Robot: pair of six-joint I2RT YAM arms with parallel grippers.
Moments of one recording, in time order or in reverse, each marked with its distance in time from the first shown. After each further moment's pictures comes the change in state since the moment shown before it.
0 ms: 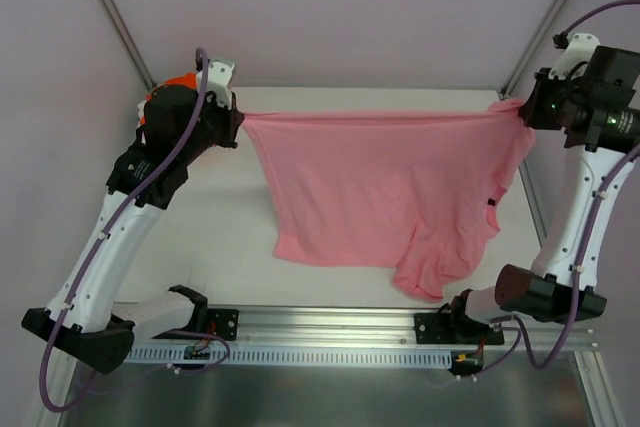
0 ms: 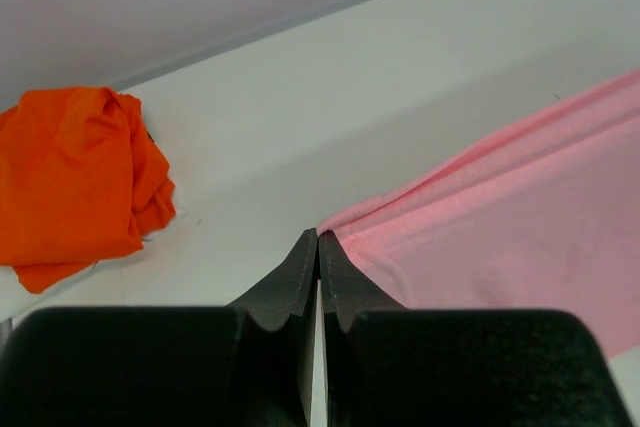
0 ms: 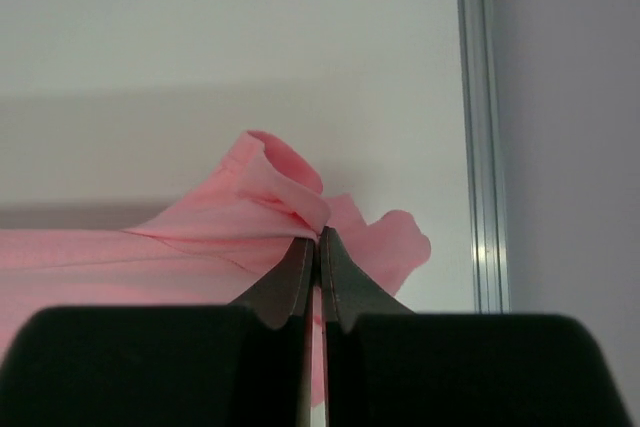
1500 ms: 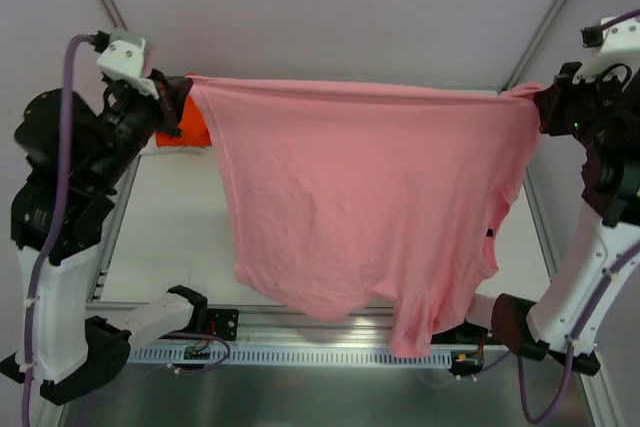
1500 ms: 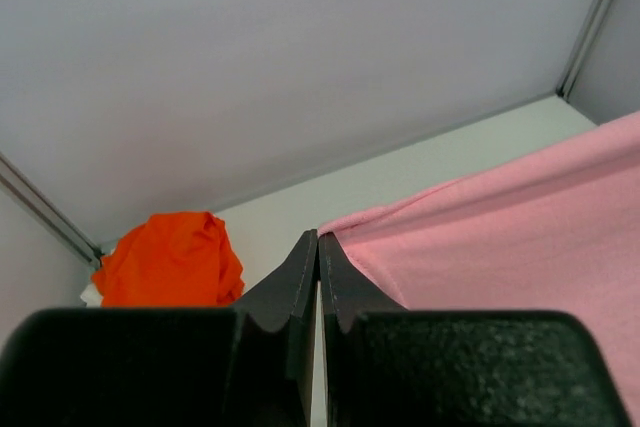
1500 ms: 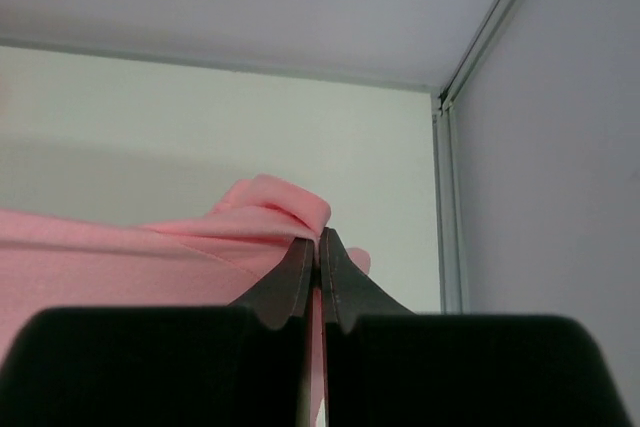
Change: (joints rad) left arm 0.007 -0.056 0.474 -0.181 -0.026 0.072; right arm 0.058 -0.150 0.250 -0.080 -0.036 -0.036
